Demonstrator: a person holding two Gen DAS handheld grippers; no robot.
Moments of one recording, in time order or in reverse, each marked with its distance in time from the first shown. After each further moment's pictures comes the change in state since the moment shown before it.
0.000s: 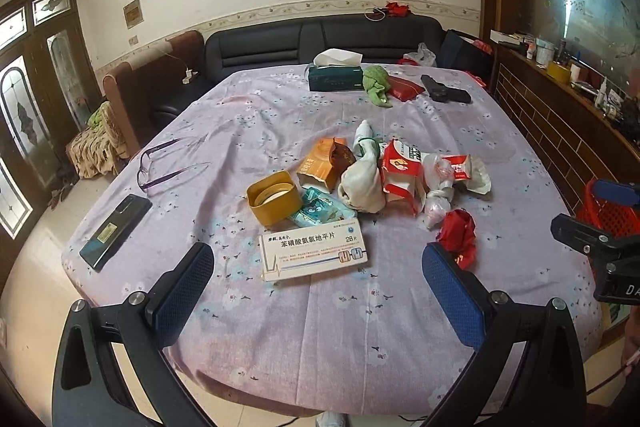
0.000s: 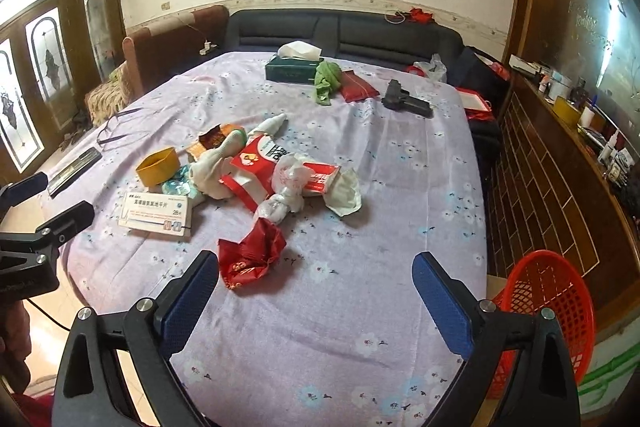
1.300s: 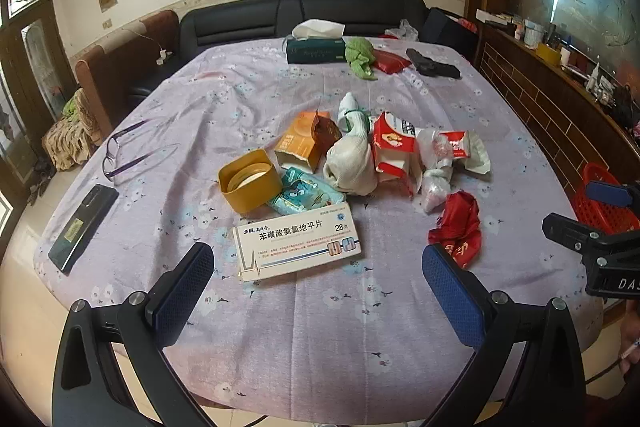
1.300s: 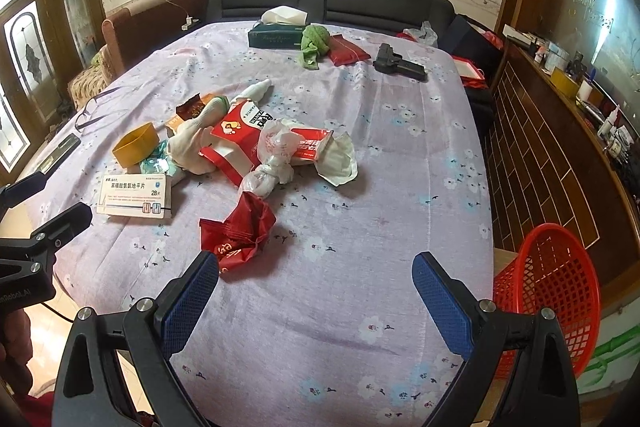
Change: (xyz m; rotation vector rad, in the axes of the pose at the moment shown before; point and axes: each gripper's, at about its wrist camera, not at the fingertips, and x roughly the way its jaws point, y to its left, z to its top) left arm 0.046 0.012 0.000 0.016 0.094 -0.093; right arm 0.033 0.000 -0.003 0.043 0.122 -0.053
